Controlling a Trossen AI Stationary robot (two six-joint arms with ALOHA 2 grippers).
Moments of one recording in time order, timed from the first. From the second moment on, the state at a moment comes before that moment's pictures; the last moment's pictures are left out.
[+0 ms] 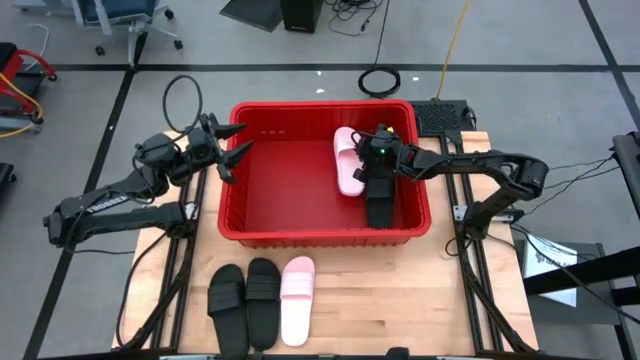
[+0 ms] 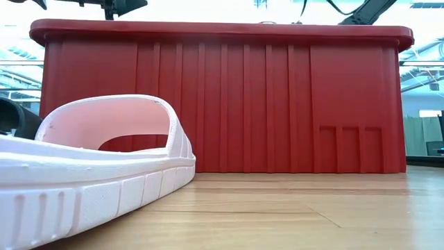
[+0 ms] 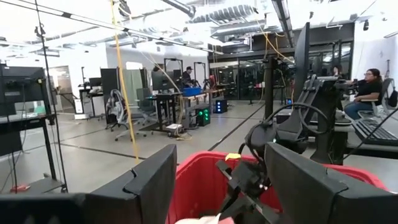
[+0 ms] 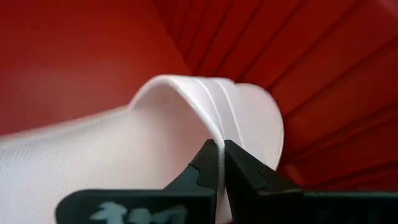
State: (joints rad) left arm 0.44 0.65 0.65 0.21 0.04 0.05; right arm -0.48 1.54 0.80 0.19 0.23 -0.30
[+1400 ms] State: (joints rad) left arm 0.44 0.65 0.65 0.21 0.05 0.01; right arm -0.48 1.61 0.80 0.14 0.31 -0.23
